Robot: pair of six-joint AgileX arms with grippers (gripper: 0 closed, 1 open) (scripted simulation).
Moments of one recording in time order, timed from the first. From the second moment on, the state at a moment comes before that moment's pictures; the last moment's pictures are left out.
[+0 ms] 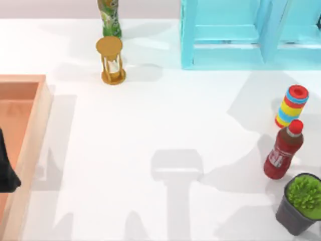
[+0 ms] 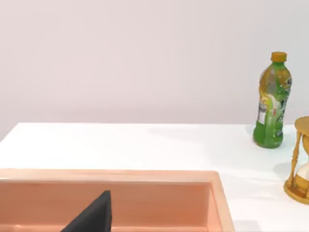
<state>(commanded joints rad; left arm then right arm) 0.00 0.00 0.00 0.00 0.00 0.00 -0.56 1.39 0.78 0.61 -0.51 0.02</state>
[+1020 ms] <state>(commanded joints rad) 0.00 0.00 0.00 0.00 0.00 0.00 0.74 1.67 0.76 0.64 0.53 -0.79</state>
